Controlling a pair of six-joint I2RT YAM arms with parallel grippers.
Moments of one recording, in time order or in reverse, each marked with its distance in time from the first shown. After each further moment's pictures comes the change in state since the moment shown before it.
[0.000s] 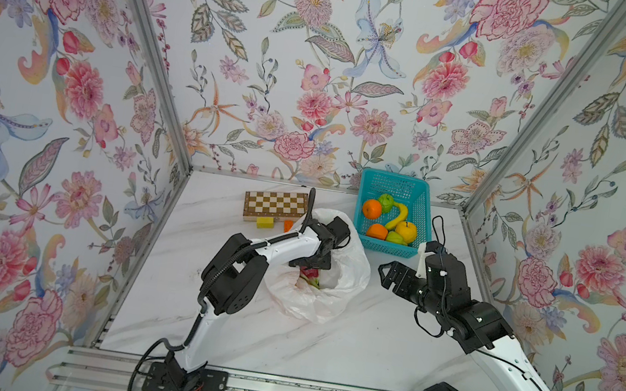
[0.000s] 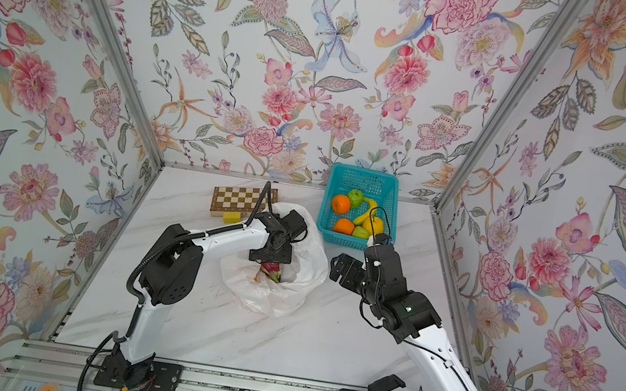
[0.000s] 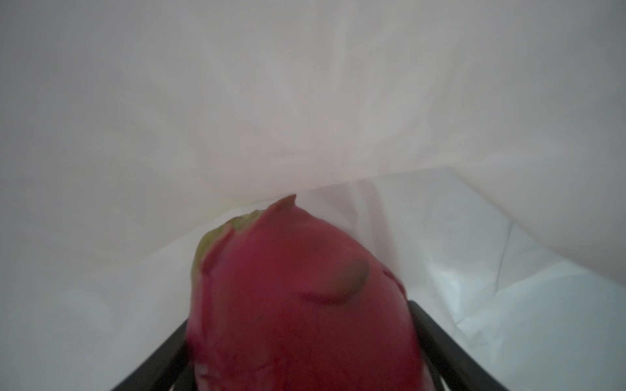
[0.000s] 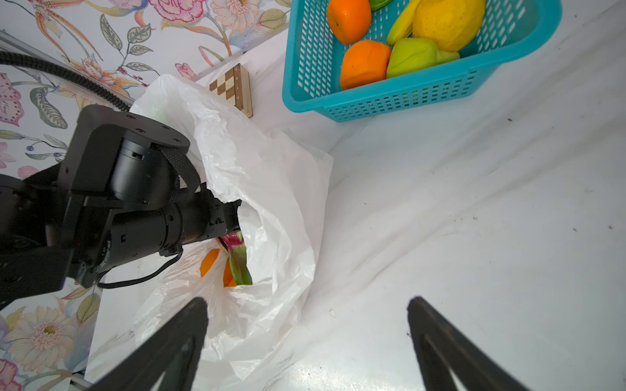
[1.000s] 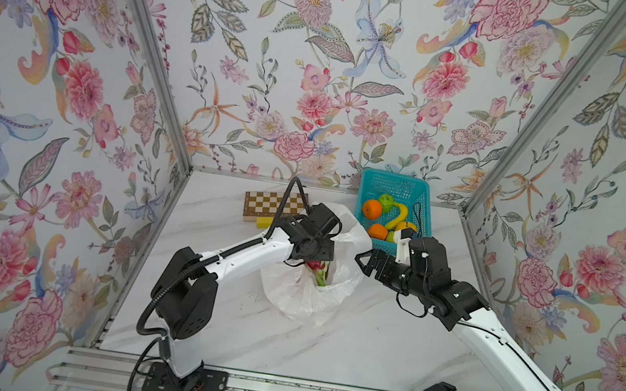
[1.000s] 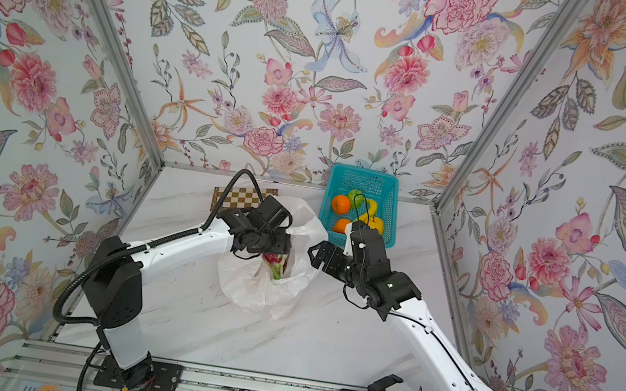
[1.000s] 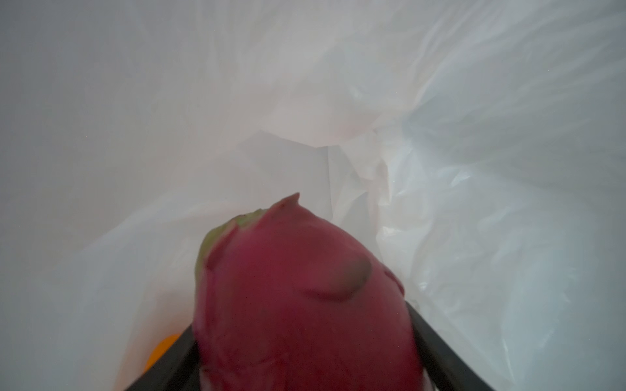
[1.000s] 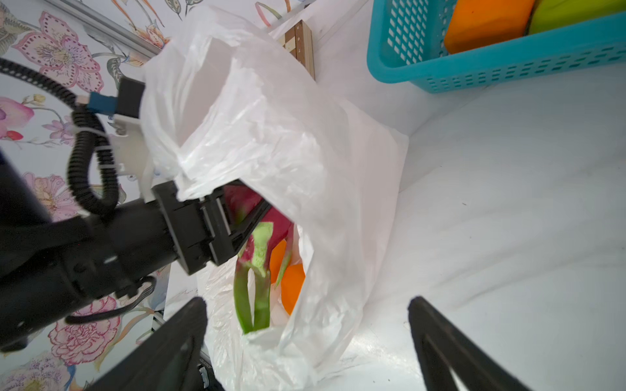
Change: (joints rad) left arm 0.002 -0.394 -0.254 0.273 0.177 0.079; right arm 0.023 0.212 0.045 0.167 -0.224 0.070
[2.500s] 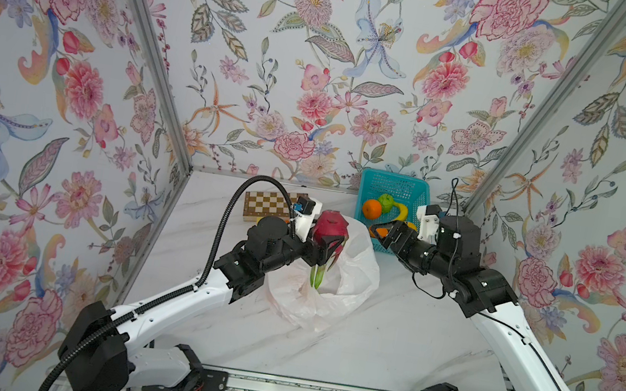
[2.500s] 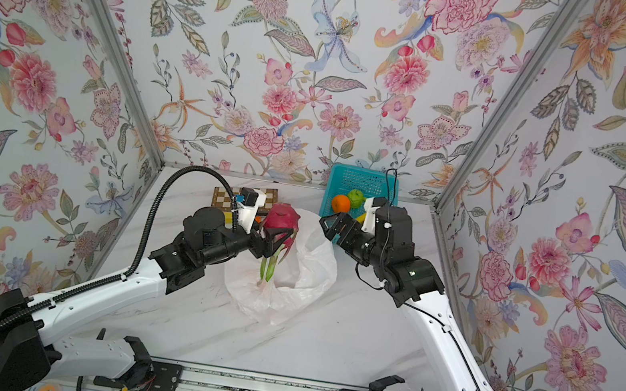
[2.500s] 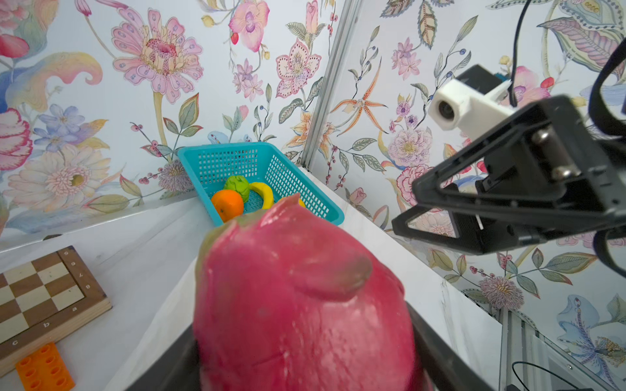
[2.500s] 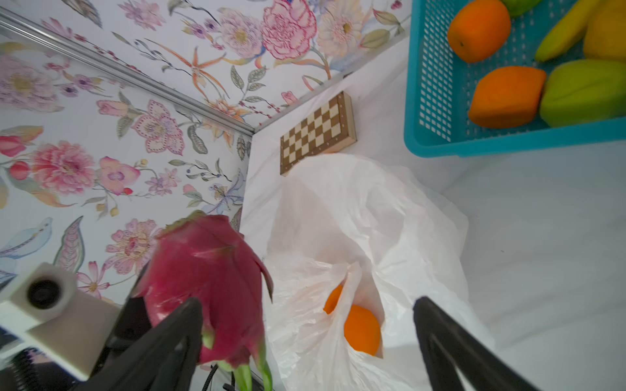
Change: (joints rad) left arm 0.004 -0.501 -0.515 0.867 0.275 0.463; right arm -0.114 -0.018 0.243 -0.019 -0.126 0.055
